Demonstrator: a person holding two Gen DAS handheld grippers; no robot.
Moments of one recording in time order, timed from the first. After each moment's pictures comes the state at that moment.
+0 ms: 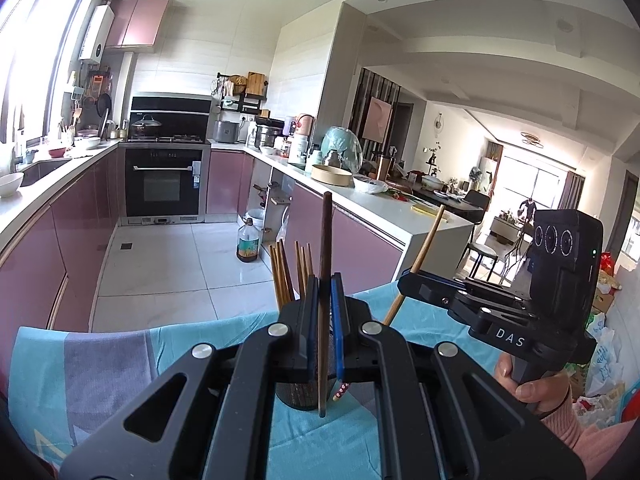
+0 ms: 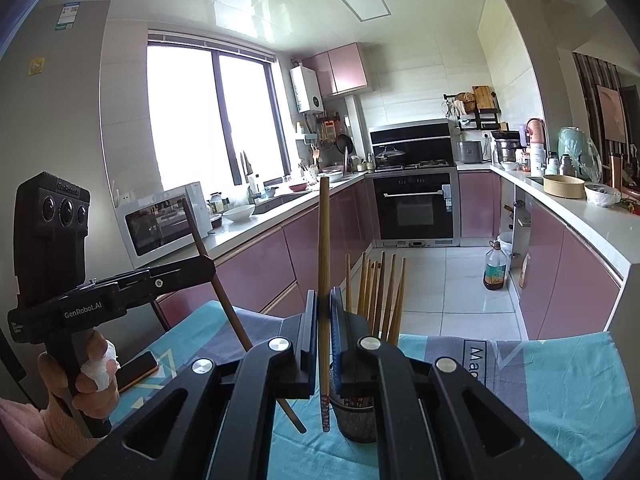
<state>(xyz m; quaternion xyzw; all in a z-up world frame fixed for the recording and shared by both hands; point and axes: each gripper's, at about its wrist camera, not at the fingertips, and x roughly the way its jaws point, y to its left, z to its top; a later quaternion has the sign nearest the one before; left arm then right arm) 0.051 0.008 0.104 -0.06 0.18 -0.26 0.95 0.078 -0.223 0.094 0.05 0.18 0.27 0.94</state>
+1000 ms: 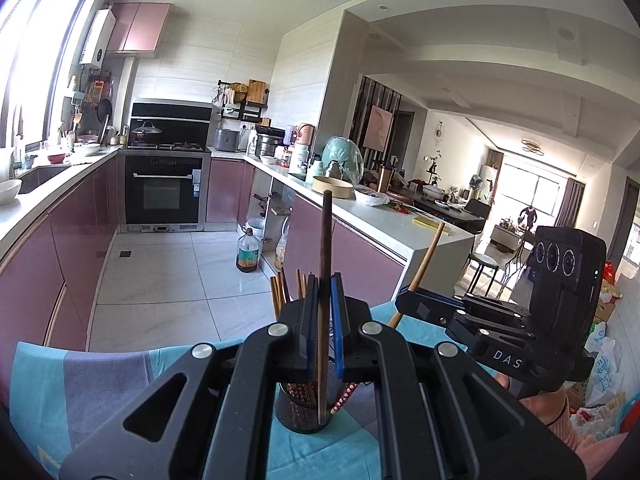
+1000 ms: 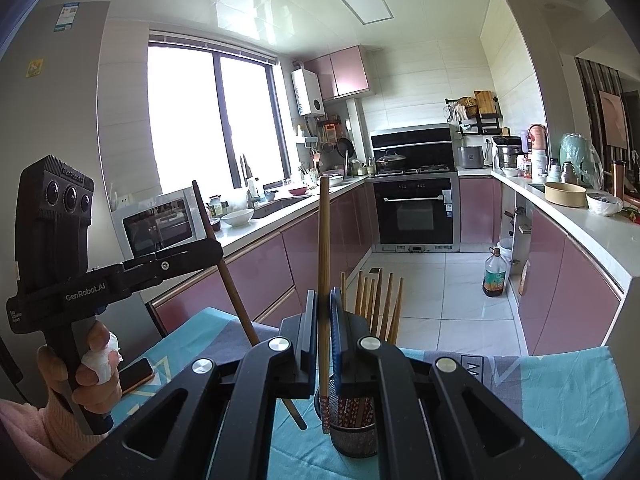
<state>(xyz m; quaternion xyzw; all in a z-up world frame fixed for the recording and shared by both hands) 0.057 0.008 0.123 -0.06 0.17 -0.26 0.95 0.088 -0.225 0.105 0.05 0.17 0.27 0.95</state>
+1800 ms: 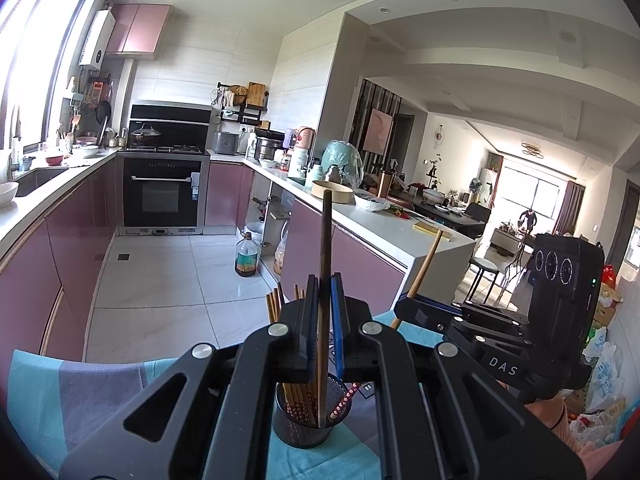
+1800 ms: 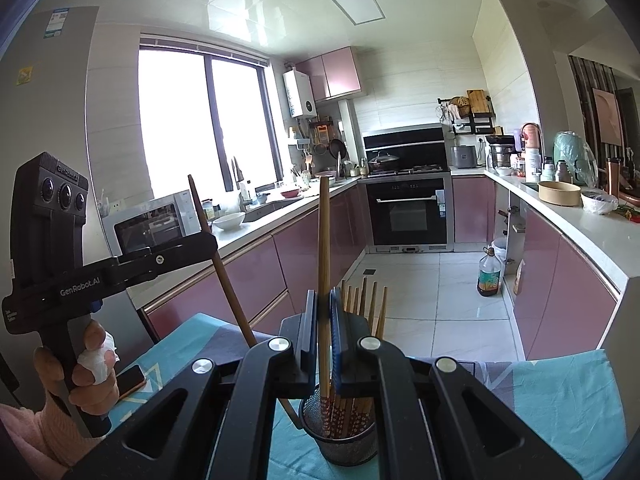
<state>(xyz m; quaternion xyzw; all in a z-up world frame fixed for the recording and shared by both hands) 0.065 0.016 0.135 -0.06 0.17 -0.26 0.95 0.101 -0.236 0.107 0.05 0.17 0.26 0.95</state>
